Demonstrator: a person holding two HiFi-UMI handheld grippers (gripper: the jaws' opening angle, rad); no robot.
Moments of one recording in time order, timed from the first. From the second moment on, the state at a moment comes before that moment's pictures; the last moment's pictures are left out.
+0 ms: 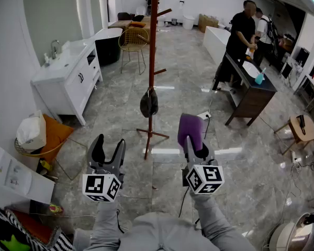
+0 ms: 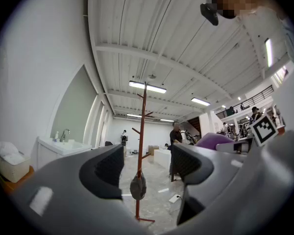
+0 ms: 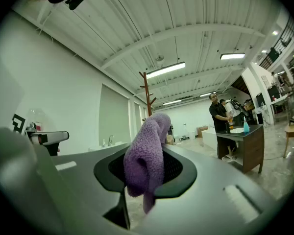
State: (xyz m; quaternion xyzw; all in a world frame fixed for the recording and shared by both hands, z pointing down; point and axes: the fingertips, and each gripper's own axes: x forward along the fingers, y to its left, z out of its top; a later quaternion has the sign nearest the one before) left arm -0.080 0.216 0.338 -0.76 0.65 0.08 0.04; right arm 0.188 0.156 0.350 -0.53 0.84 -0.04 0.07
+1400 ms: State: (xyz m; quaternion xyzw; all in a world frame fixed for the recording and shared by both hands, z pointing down) left arm -0.033 0.181 0.350 -0.75 0.65 0.07 0.03; right arm 0.219 0.124 0.368 -0.50 0.86 -0.07 0.09
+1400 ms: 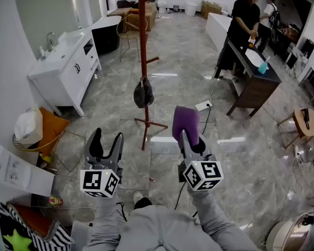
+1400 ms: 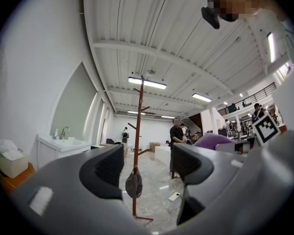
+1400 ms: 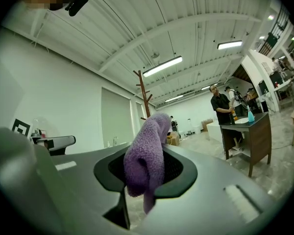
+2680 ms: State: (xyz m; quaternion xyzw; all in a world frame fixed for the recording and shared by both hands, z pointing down) left arm -0.135 -0.119 0.354 -0.83 0.56 0.08 0.02; right arm 0.079 -0.135 0.327 -0.55 0.83 -0.01 0.10
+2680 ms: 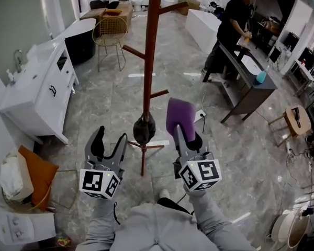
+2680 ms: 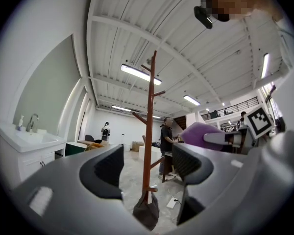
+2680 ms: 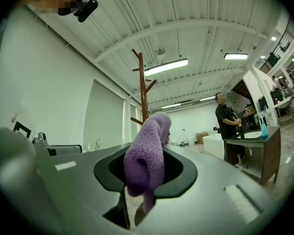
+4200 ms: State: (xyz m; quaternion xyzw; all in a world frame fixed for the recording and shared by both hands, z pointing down) left arm -0.179 -0.197 0.351 -0.74 0.67 0.07 0.03; right arm -0.013 -0.331 0.234 -0.43 0.87 0.24 0.03
